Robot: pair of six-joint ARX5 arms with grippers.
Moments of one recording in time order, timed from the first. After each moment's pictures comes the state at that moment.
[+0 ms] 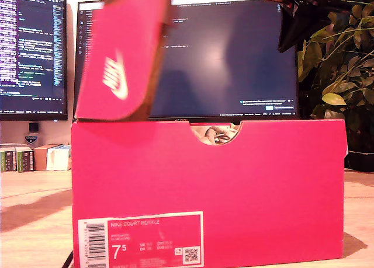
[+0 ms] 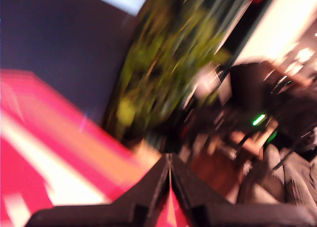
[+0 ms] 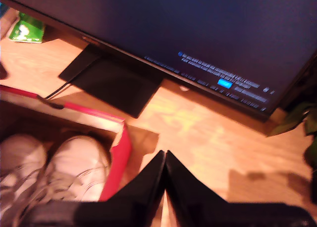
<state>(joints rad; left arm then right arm) -0.36 1.20 1.05 0.21 0.78 -0.52 0.28 1.49 1.40 -0.57 -0.07 -0.13</state>
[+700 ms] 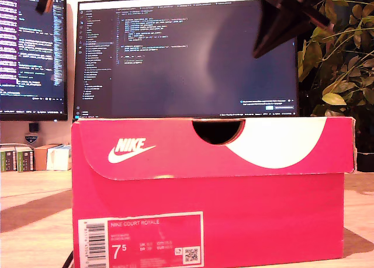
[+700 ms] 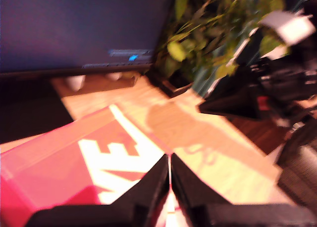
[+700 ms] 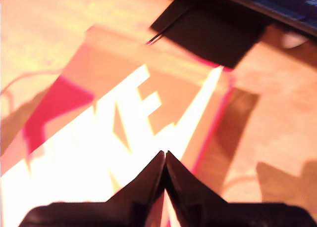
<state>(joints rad) -0.36 1.20 1.05 -0.24 0.61 -0.29 0.36 1.49 1.40 -0.76 -0.28 -0.11</state>
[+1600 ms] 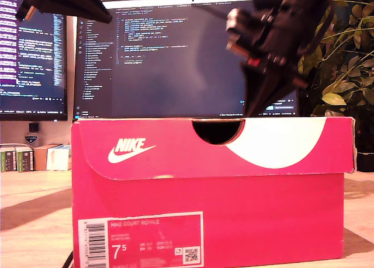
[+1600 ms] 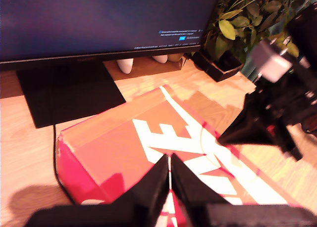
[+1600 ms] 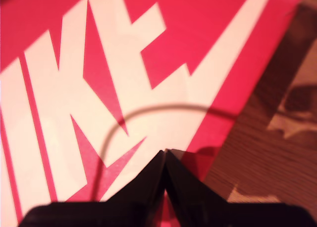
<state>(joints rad) -0.33 1.20 1.05 -0.33 0.49 -0.17 0.40 1.73 1.41 -0.82 -0.28 -0.15</state>
